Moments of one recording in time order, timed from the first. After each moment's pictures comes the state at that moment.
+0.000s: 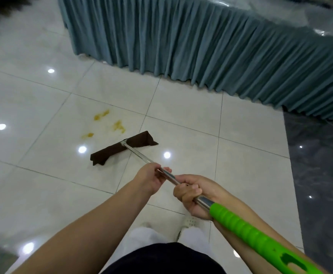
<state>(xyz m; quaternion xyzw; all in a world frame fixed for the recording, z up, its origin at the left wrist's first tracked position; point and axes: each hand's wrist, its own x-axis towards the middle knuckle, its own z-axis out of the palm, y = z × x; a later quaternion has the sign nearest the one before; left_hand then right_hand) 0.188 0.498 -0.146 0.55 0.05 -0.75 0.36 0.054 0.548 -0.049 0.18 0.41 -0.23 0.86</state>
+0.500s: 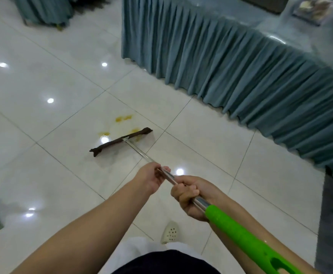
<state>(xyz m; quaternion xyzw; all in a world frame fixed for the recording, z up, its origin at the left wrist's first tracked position) 0.128 0.361 -0.150 0.54 0.14 -0.67 0.49 -0.014 0.366 -0.063 0.12 0.43 -0.12 0.89</state>
